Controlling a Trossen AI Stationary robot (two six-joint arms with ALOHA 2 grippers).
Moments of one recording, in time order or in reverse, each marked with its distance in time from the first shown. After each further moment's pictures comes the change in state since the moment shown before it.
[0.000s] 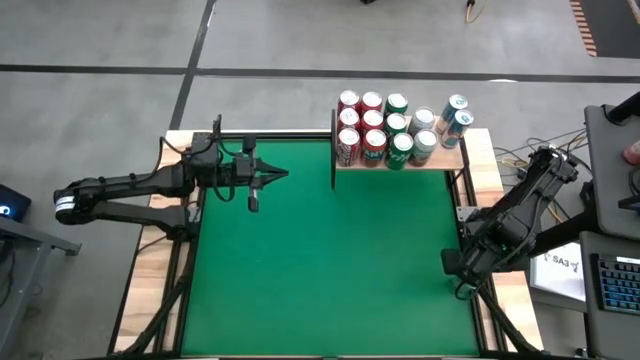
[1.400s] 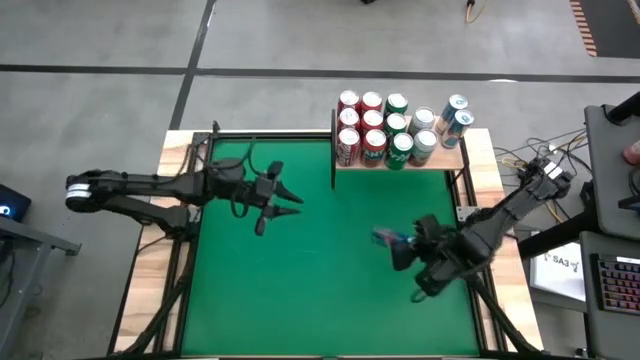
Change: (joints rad) left arm -0.119 0.160 -0.009 0.065 0.157 -0.173; right arm -0.128 0.186 -0.020 0.359 0.918 -0.474
